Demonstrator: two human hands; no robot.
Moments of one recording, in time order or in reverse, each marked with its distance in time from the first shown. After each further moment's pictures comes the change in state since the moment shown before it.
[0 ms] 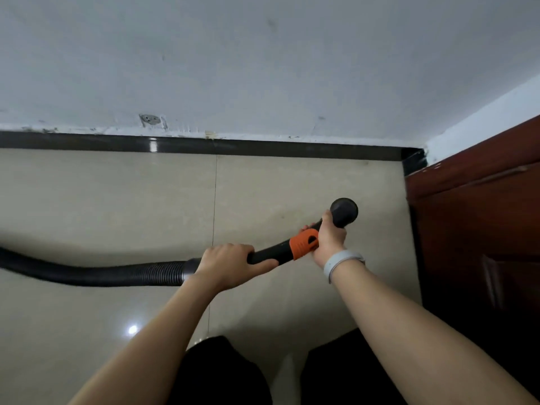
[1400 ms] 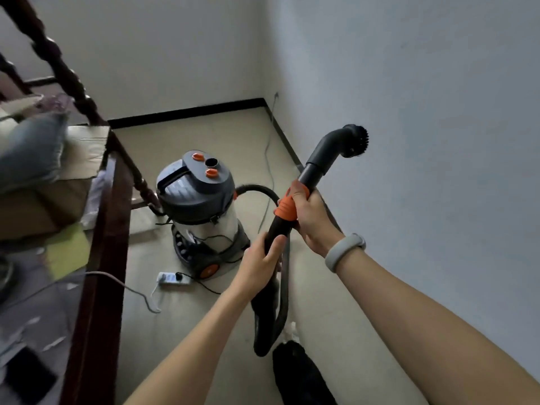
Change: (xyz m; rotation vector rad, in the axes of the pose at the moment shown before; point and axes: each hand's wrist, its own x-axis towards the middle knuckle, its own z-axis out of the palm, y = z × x) left_hand -0.785 -0.334 -0.311 -1.346 1.513 -0.677; right_hand -1.017 0.197 0.285 -1.002 -1.791 -0.416
